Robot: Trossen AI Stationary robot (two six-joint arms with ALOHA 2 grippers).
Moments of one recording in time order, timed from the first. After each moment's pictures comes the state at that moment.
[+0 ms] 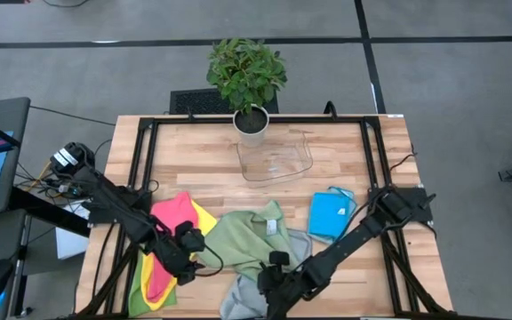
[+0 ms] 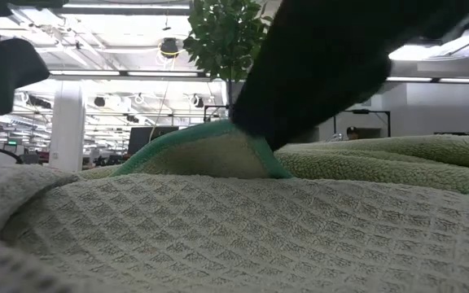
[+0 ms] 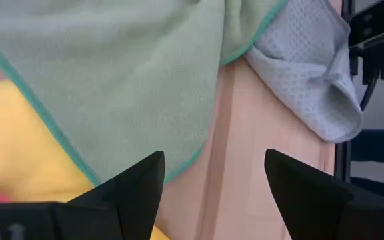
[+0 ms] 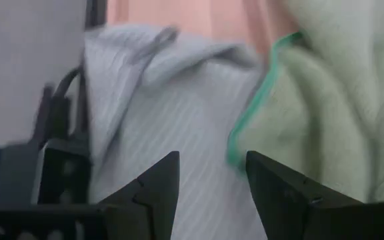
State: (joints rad) left arm -0.73 1.37 0.79 -0.40 -0.25 -0.94; right arm 0.66 2.15 1.53 -0.37 0.32 0.62
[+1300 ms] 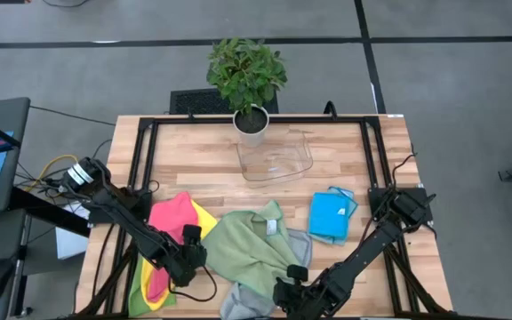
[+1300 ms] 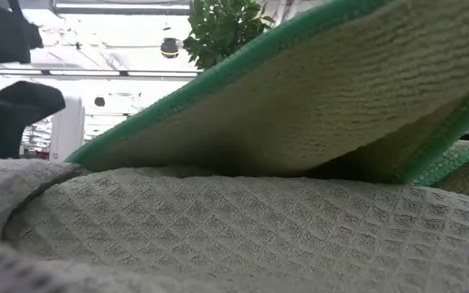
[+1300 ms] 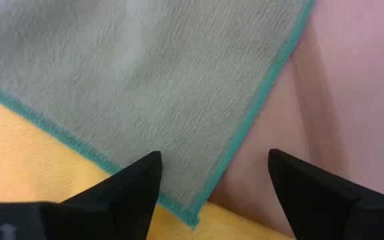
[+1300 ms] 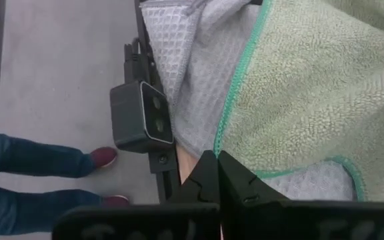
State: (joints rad) left arm -0.77 1.63 0.79 -0.45 -0.33 -0.53; right arm 0.79 2.08 1.55 -0.48 0.29 0.89
